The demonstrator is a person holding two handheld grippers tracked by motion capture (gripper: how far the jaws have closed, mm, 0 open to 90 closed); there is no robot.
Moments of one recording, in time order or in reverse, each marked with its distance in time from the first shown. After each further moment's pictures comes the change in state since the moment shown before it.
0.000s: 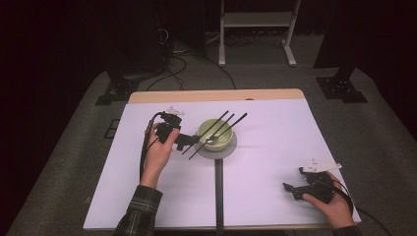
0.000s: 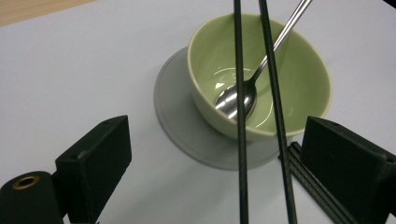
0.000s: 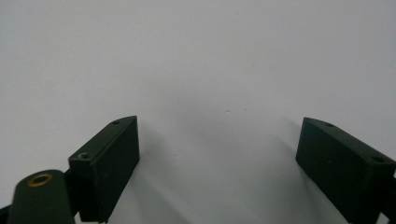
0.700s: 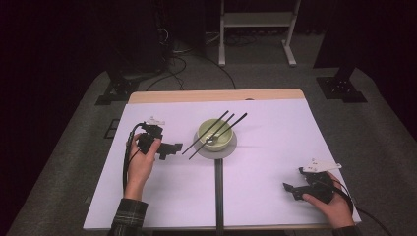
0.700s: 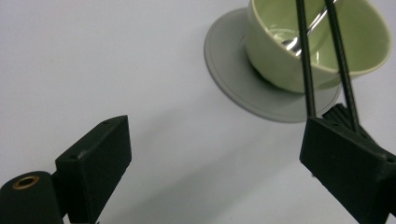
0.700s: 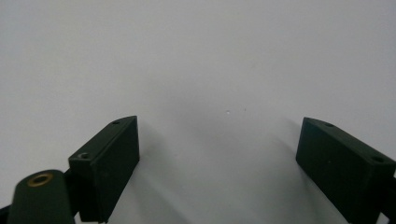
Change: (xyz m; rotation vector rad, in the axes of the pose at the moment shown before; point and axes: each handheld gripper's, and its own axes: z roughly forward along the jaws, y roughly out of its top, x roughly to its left) left arm 0.027 -0.043 -0.022 0.018 0.080 -0.050; right arm 0.000 0.000 0.000 0.000 0.000 0.001
